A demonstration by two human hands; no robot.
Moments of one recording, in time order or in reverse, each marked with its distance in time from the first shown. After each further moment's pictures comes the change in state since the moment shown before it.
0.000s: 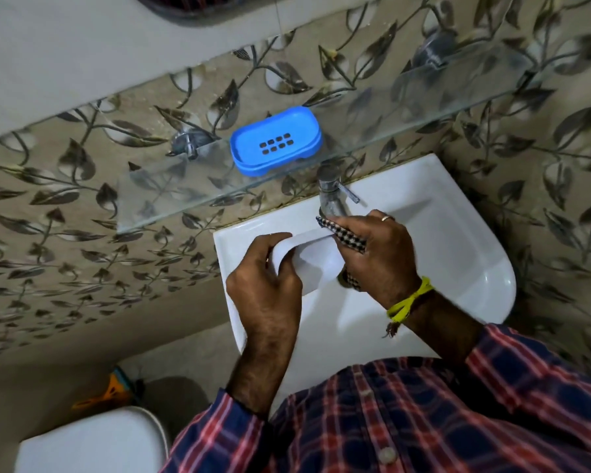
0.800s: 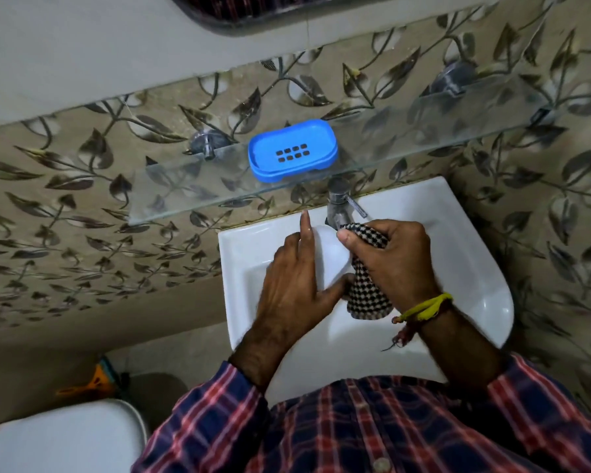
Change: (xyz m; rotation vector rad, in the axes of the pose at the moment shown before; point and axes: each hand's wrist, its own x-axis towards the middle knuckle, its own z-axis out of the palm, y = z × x) left_hand 0.006 -0.032 0.030 0.298 -0.505 0.282; right_hand 0.016 -0.006 -0.015 0.291 -0.089 0.377
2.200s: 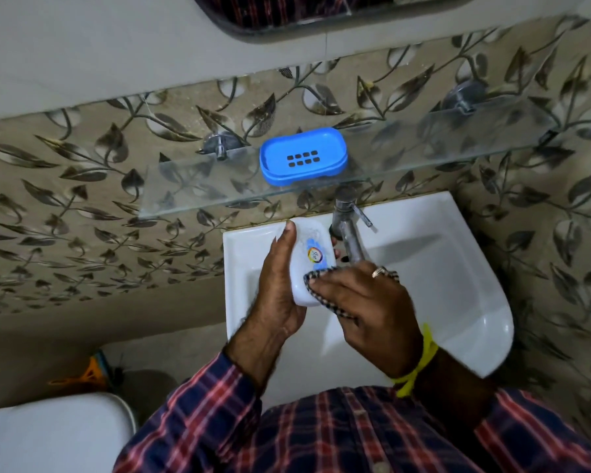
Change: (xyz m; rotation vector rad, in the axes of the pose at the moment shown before) left_hand 0.015 0.011 -0.011 -1.628 -0.067 -0.733; right_hand -0.045 0.018 0.007 -0.339 -0.141 -0.869
